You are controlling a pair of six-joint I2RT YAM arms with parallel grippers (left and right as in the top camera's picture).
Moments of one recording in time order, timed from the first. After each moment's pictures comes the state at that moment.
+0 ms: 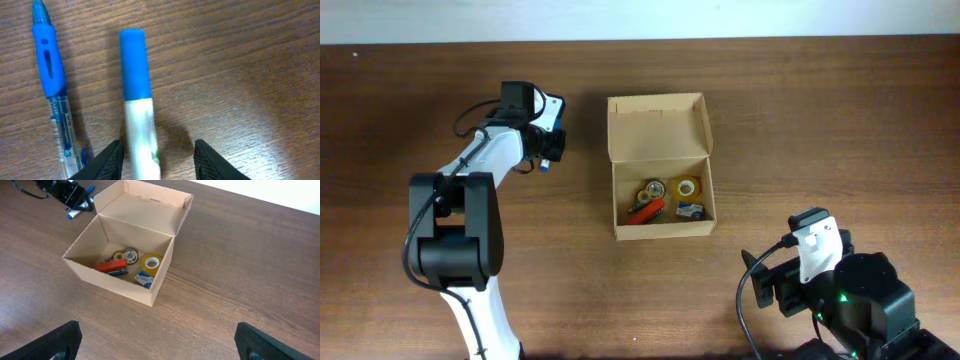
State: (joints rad) left arm -0.03 2.12 1.40 -0.40 0.15 0.23; right arm 0.51 0.57 0.96 -1.02 0.10 0.06
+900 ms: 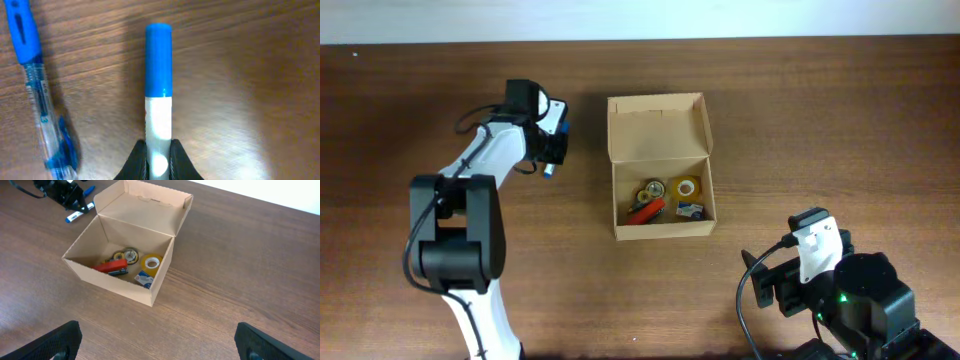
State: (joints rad) left arm -0.06 2.09 1.44 -0.55 0.14 0.18; right arm 0.51 0.57 0.96 -1.02 0.10 0.06
